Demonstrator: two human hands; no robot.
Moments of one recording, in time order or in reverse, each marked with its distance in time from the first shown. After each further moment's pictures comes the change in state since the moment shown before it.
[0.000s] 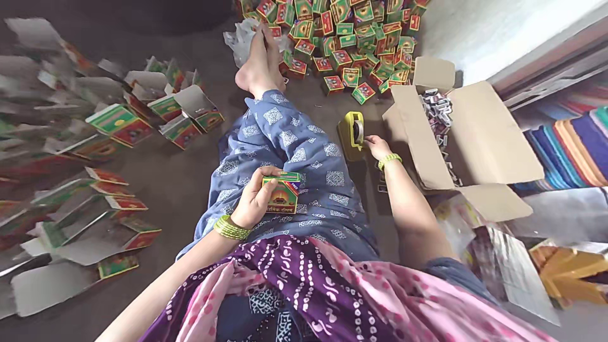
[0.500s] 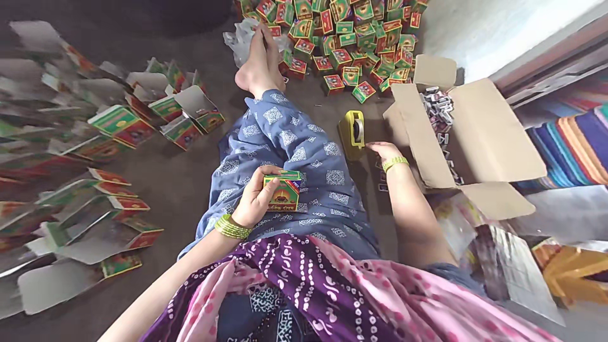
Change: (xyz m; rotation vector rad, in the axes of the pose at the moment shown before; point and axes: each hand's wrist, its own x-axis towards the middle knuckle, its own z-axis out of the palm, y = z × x) left_hand 0.000 0.000 0.000 -0.012 -0.007 -0.012; right_hand -0.039 -0.009 -0.007 0.364 0.110 0.266
